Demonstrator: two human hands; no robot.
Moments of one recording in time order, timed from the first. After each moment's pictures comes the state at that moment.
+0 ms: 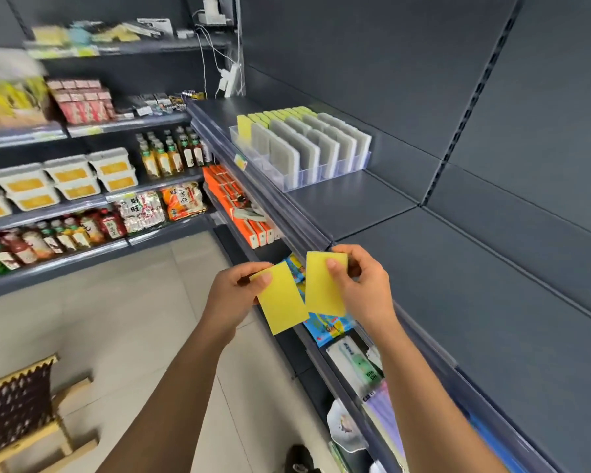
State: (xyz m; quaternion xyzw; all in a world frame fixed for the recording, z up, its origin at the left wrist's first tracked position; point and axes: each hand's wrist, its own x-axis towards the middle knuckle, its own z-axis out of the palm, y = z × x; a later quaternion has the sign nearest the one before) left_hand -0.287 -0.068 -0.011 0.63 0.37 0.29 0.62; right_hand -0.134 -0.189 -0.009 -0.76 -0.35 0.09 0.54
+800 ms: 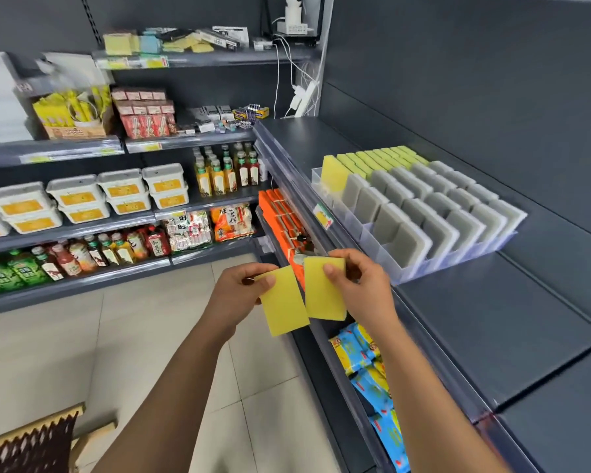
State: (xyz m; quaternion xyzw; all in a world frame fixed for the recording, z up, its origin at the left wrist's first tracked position) left_hand -0.267 0.264 -0.006 0.62 0.41 0.30 0.59; right_hand -0.094 0.165 -0.007 -0.72 -0.43 0.15 0.53
